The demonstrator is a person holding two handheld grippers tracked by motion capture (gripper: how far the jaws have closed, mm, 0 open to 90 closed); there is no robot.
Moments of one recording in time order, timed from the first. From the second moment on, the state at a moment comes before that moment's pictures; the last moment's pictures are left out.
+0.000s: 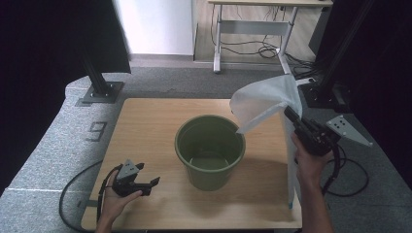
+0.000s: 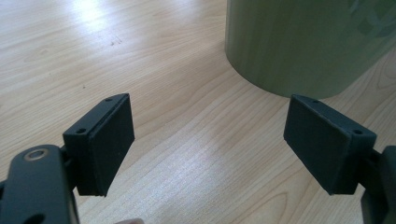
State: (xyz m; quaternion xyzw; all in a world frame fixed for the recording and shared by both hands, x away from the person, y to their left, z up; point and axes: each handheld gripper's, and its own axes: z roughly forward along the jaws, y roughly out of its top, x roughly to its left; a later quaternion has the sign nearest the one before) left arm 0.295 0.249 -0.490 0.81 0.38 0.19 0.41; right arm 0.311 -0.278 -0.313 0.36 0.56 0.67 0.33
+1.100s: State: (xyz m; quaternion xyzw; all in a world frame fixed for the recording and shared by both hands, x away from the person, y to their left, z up) left arm 0.296 0.250 -0.492 0.81 0.38 0.18 0.41; right arm 0.281 -0.181 -0.380 0.28 0.69 0.63 0.24
